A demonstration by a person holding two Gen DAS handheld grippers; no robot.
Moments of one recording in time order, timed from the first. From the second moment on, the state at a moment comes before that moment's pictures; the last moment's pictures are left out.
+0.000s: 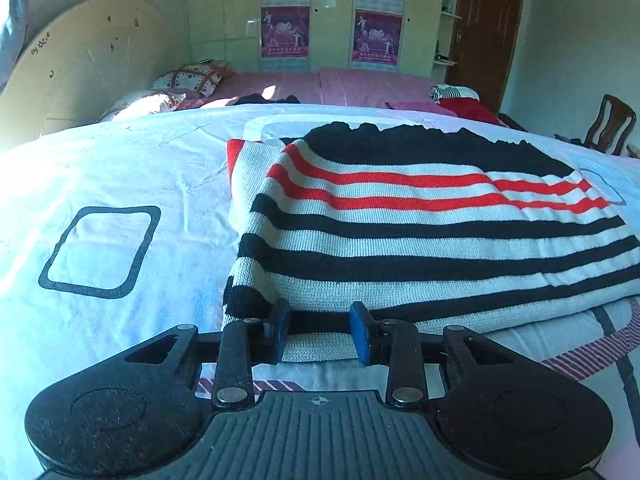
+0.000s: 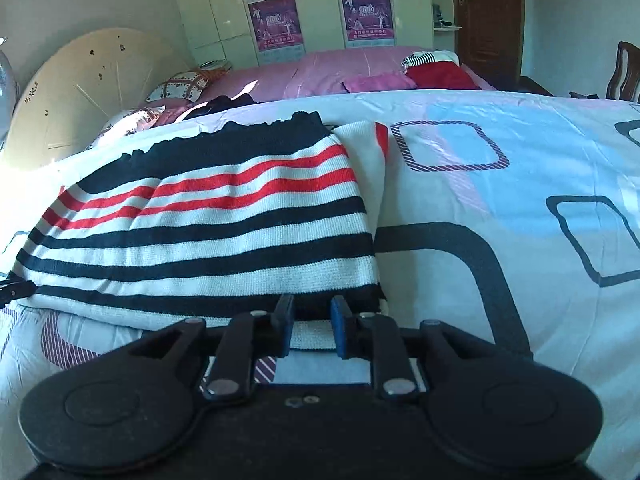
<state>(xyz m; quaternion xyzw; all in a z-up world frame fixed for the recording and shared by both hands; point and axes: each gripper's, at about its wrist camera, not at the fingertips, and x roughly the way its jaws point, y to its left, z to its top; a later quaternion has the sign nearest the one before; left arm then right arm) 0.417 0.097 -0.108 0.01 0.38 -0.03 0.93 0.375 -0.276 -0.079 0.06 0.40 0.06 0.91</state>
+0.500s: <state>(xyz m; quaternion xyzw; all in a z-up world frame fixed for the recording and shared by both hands) 0.371 0.131 -0.099 -0.12 0.38 -0.03 0.91 0.381 -0.284 -0.084 0.06 0.42 0.08 0.90</state>
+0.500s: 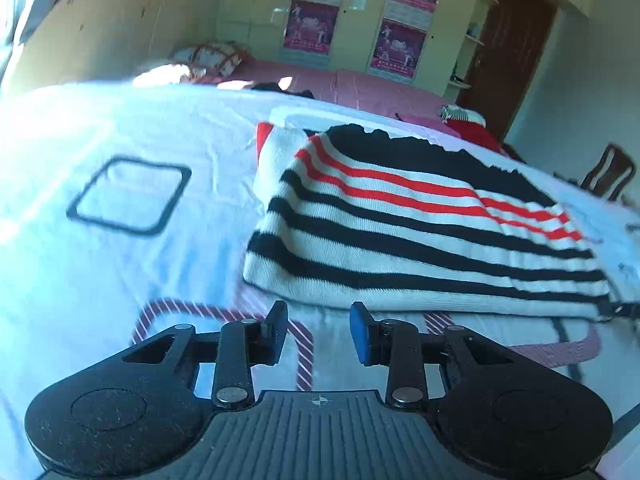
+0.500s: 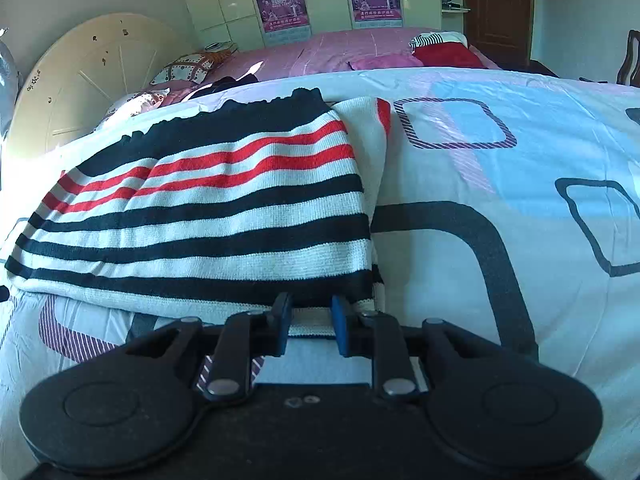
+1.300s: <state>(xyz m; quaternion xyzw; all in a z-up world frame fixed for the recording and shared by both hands) 0.417 0.159 -0.184 -0.45 0.27 -0.02 0.85 0.436 -0.173 -0.065 0.03 0.36 0.18 0.91</state>
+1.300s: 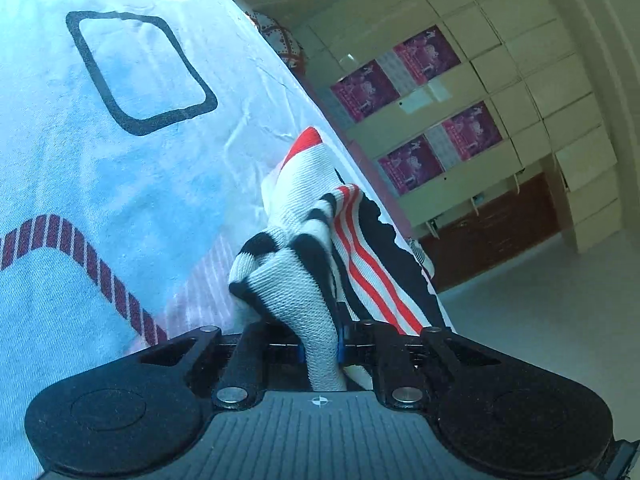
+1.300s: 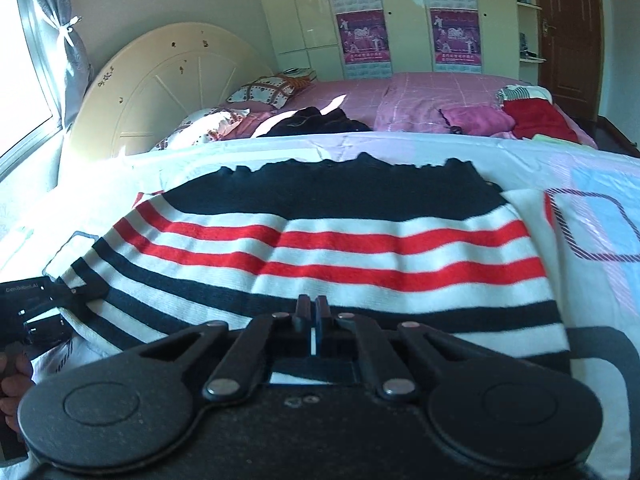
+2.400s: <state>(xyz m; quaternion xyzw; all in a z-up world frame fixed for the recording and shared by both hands) 0.428 0.171 -0.180 -0.42 0.28 -0.04 0.86 0.474 -0.133 -0.093 0.03 0.37 0.18 0.91</state>
